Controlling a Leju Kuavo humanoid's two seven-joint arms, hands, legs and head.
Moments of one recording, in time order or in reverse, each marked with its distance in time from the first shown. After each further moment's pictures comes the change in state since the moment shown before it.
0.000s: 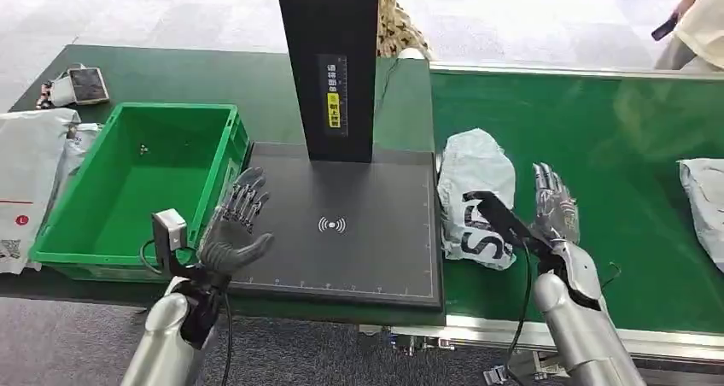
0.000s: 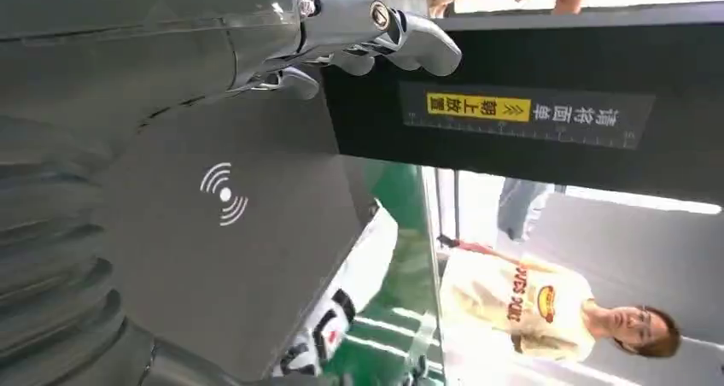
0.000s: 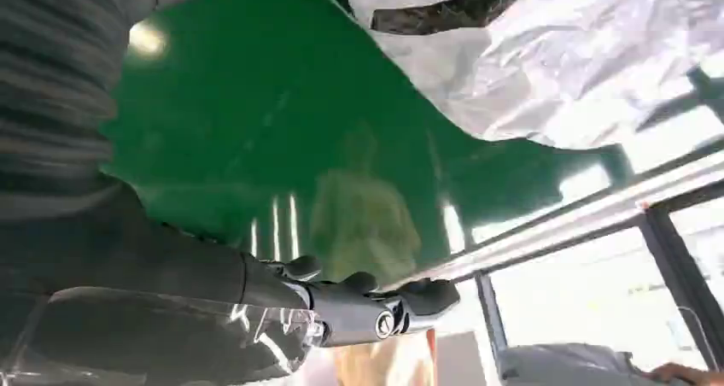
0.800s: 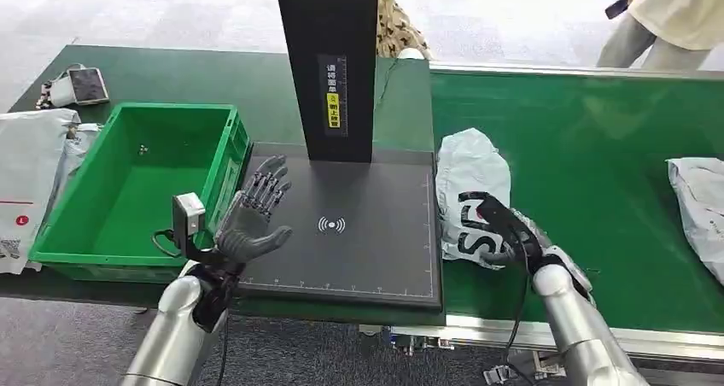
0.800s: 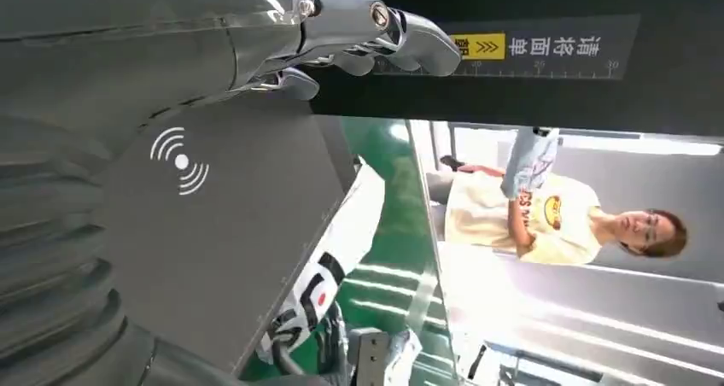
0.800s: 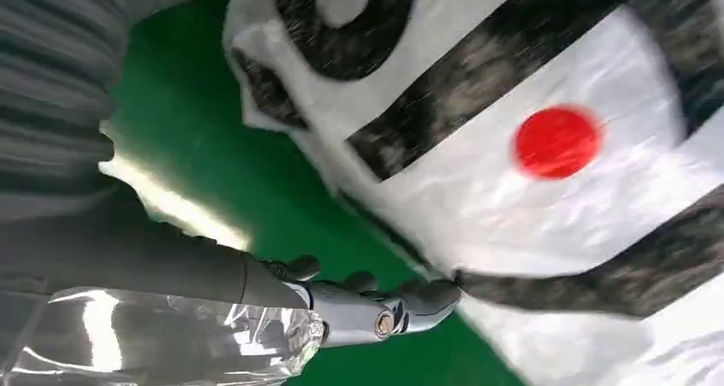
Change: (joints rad) left arm -0.081 0.001 -0.069 0.066 0.010 -0.027 0.002; right arm -0.120 0.039 -0.081 0.271 -0.241 0.415 0.061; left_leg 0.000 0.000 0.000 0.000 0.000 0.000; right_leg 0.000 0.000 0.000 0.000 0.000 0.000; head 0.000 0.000
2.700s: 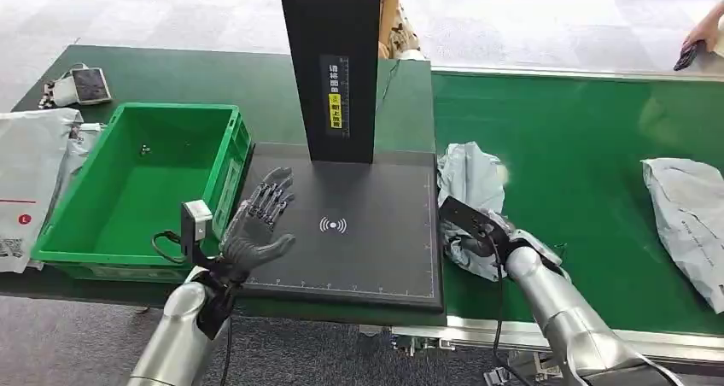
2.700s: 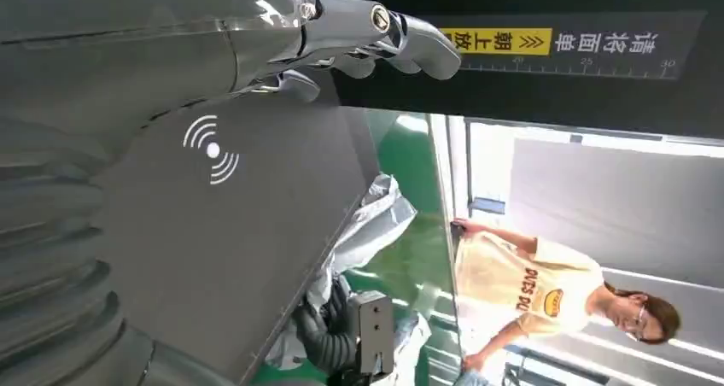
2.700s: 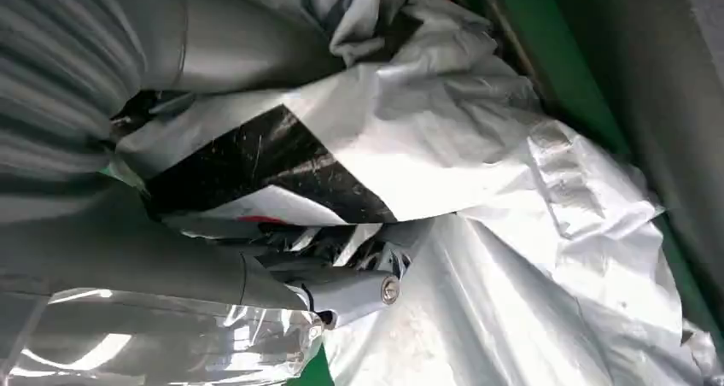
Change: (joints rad) left arm 0.014 -0.002 0.002 0.049 0.002 -0.019 -0.005; right arm -0.129 0.007 0.247 0.200 0.019 0.038 -0.060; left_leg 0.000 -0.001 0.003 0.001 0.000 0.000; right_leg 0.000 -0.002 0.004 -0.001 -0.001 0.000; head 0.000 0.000
